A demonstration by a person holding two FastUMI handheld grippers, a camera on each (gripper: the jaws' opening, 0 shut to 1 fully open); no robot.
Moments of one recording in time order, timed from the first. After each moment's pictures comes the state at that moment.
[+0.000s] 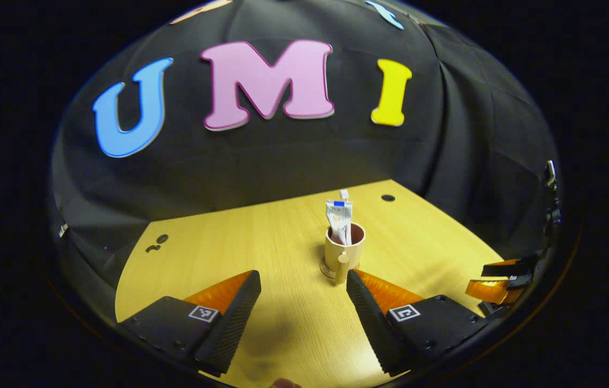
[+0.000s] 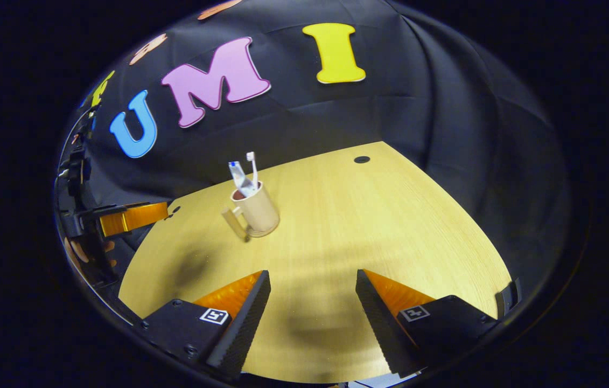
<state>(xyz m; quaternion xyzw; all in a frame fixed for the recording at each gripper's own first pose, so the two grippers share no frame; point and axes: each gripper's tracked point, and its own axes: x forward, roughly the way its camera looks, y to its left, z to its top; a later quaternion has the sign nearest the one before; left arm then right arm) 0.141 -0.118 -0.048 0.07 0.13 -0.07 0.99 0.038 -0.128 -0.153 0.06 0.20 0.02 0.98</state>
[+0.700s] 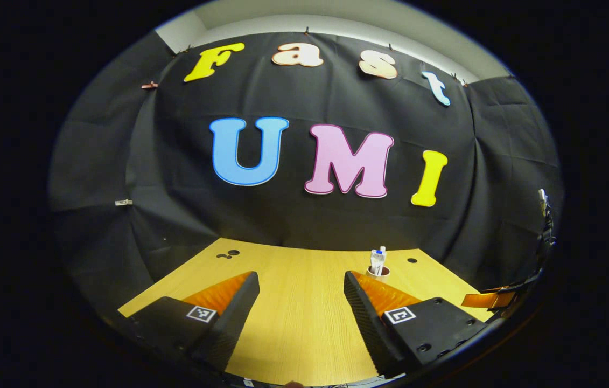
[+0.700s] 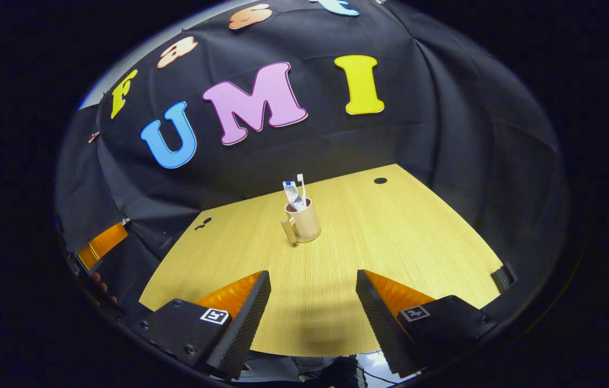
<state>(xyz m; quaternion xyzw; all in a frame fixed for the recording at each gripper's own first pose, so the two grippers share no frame) -0.043 0.006 0.007 -0.03 -0.04 0.03 1.00 -0.059 -0.060 -0.098 0.07 0.14 0.02 0.99</state>
